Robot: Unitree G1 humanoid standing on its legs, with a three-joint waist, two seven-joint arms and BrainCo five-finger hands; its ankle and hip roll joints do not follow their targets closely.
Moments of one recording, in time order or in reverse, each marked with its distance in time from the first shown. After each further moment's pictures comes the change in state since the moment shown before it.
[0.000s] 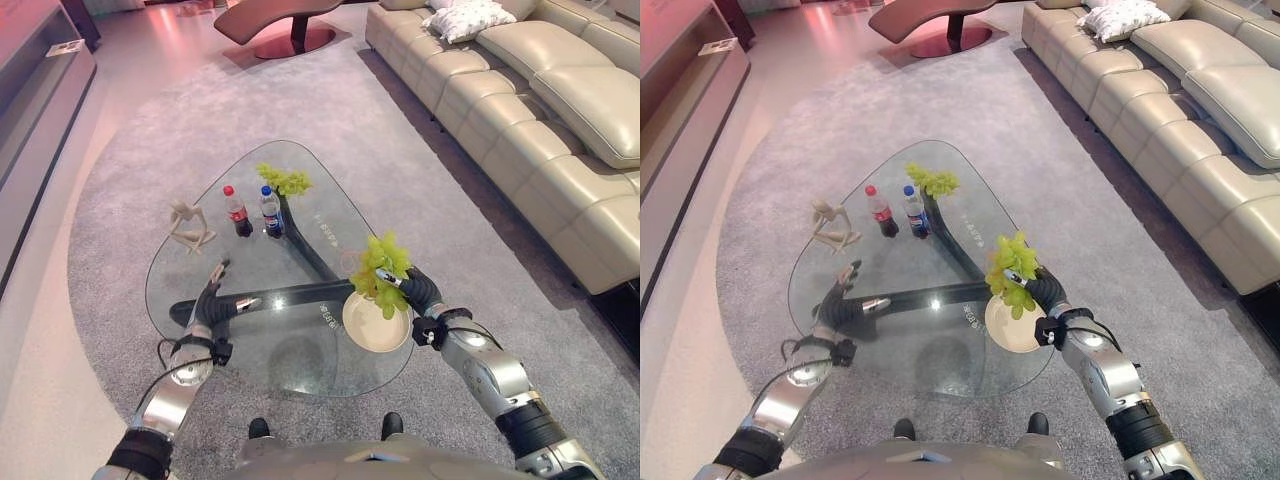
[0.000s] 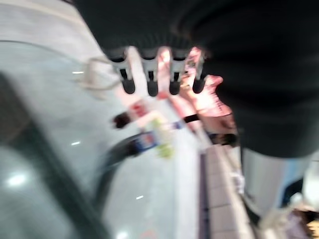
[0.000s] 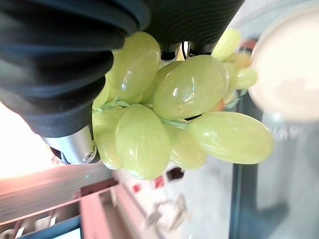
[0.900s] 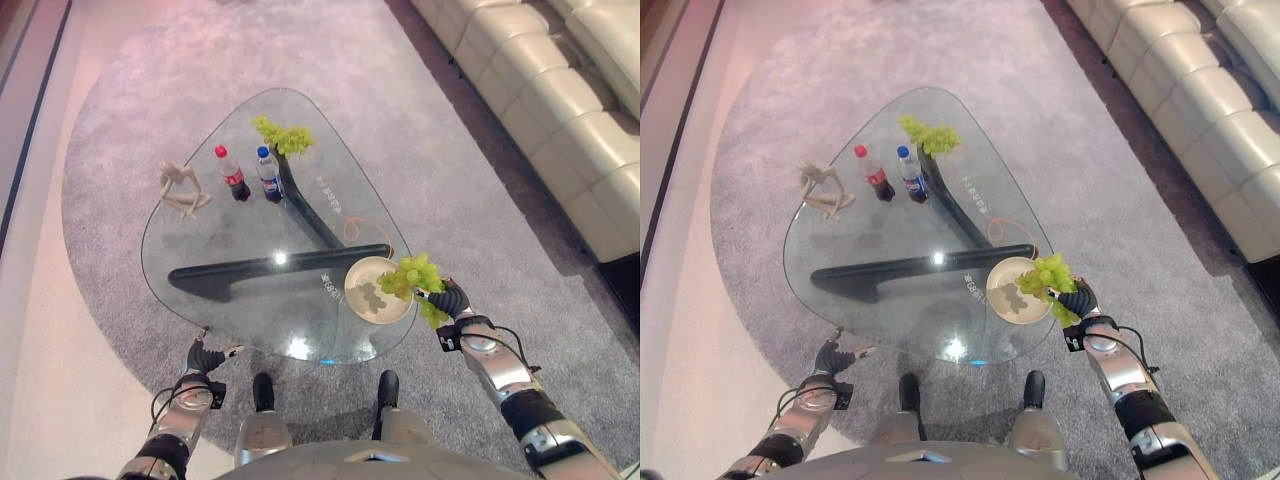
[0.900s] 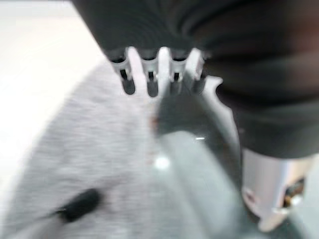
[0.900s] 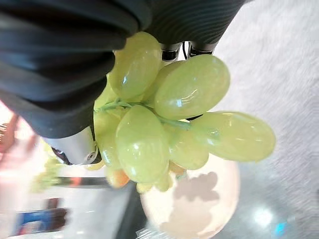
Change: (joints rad) left arm -0.174 -0.117 0.048 0.613 0.000 0.087 0.052; right arm -0.192 -0.044 0.021 0.482 -0.324 -0.066 -0.163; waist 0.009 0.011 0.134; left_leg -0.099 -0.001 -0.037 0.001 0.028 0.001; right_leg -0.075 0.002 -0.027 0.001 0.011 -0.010
